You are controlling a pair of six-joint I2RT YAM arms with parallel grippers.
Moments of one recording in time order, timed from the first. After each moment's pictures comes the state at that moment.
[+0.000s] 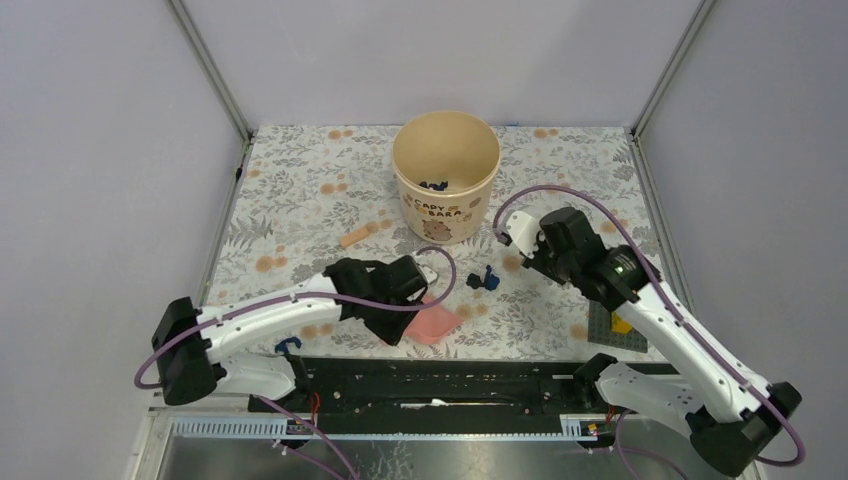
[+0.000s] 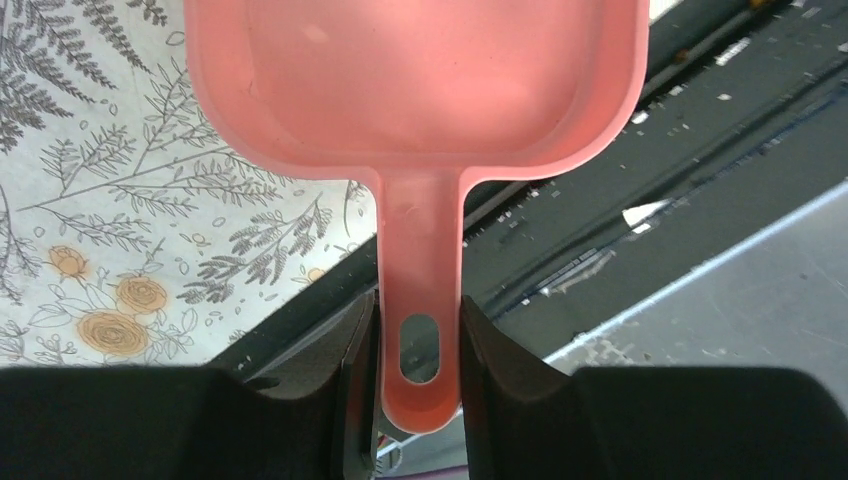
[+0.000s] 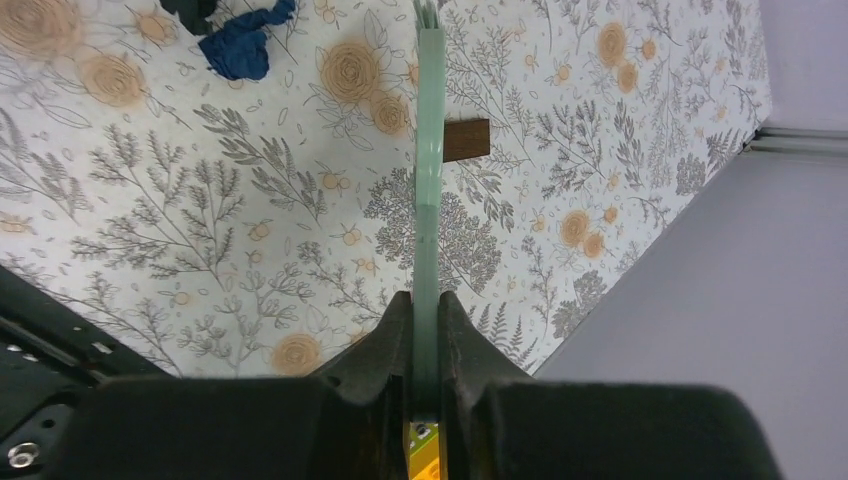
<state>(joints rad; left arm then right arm) -1.05 1.24 0.99 -1.00 0.02 -0.40 0.63 0.93 1.04 -0.96 0.21 -0.52</state>
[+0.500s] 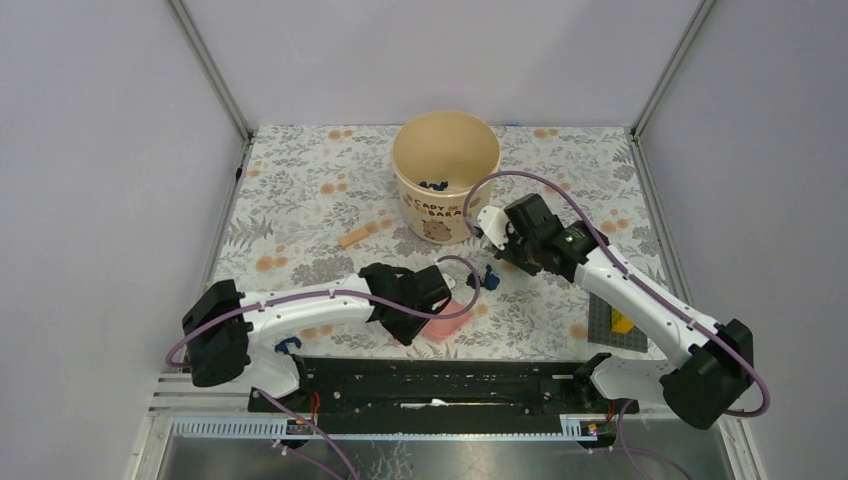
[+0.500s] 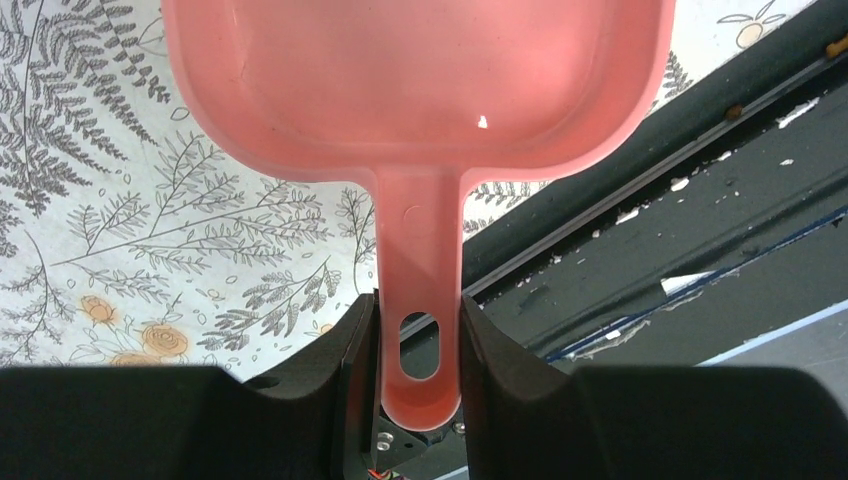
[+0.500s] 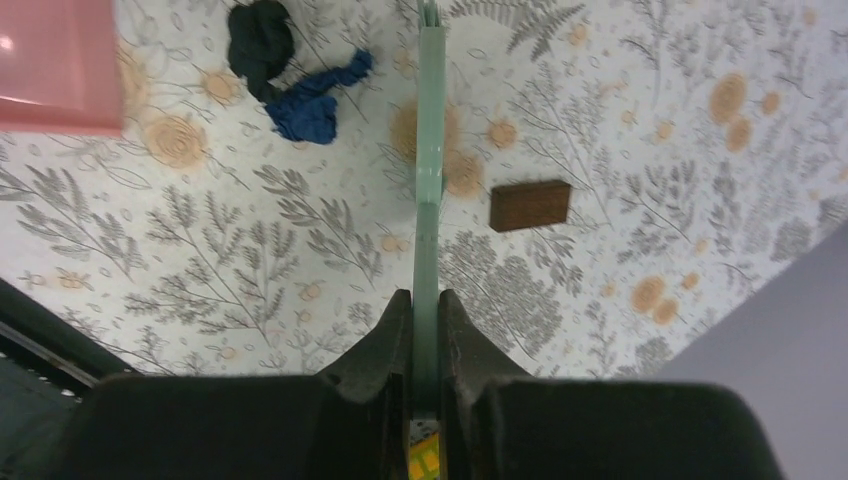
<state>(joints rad) -1.14 1.43 1.02 -0.92 -0.10 -0.40 0.63 1.21 1.05 -0.84 0.14 -0.52</state>
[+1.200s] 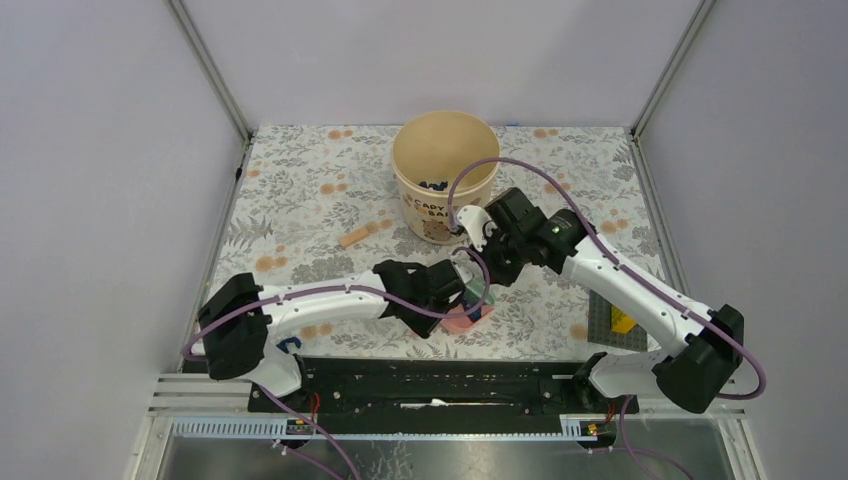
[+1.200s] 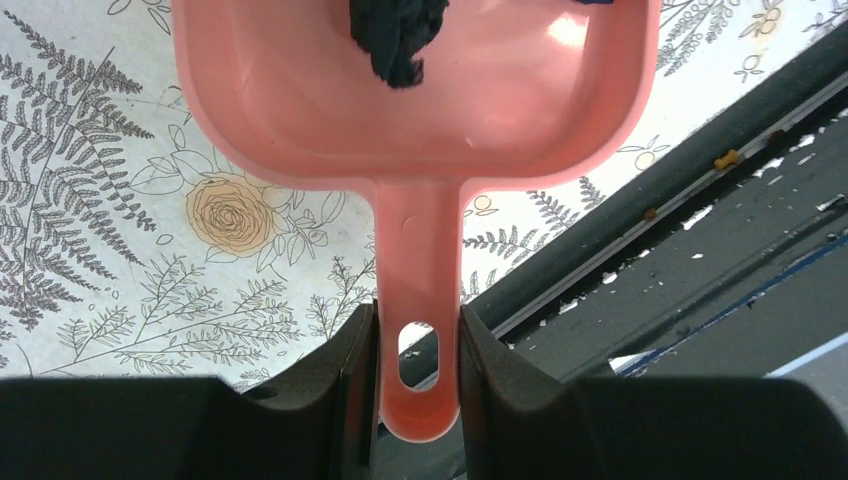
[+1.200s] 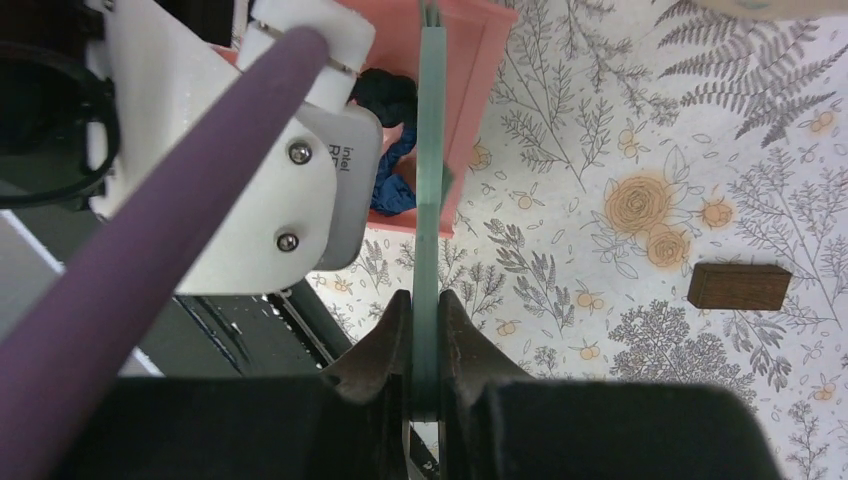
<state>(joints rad) -1.14 1.54 1.08 -0.80 -0.09 -0.36 0.74 1.32 1.19 -0.95 -0.18 -0.25</state>
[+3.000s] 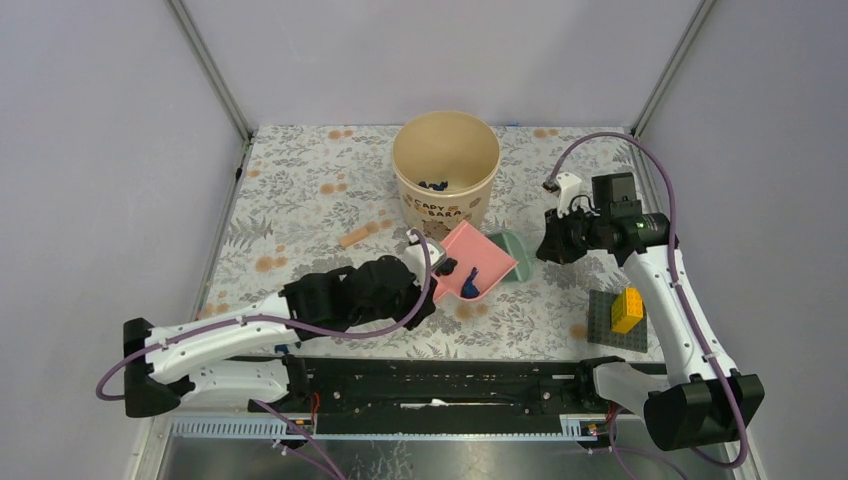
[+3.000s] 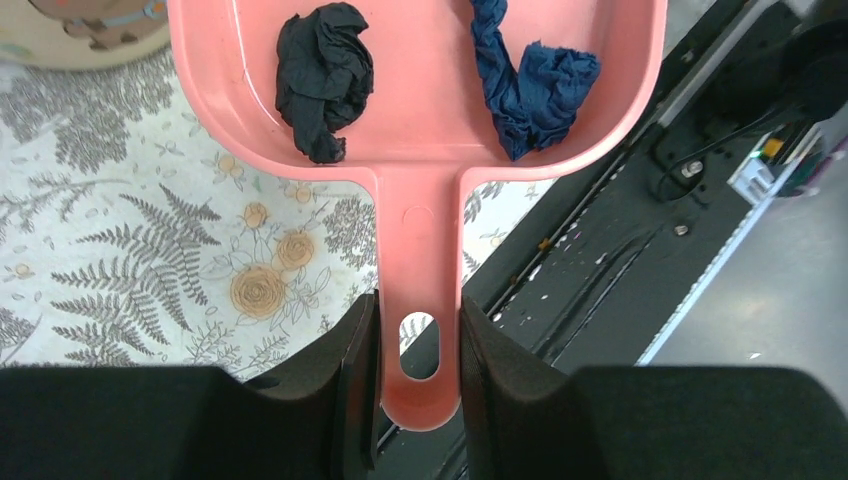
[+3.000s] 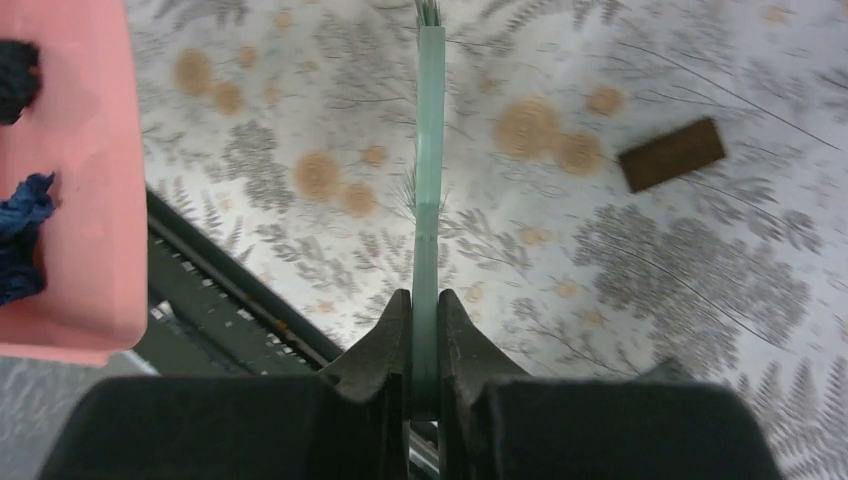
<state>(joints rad) -1.20 1.05 0.96 -0.59 -0.18 -0.36 0.13 1.13 1.12 -0.96 -0.44 -0.23</state>
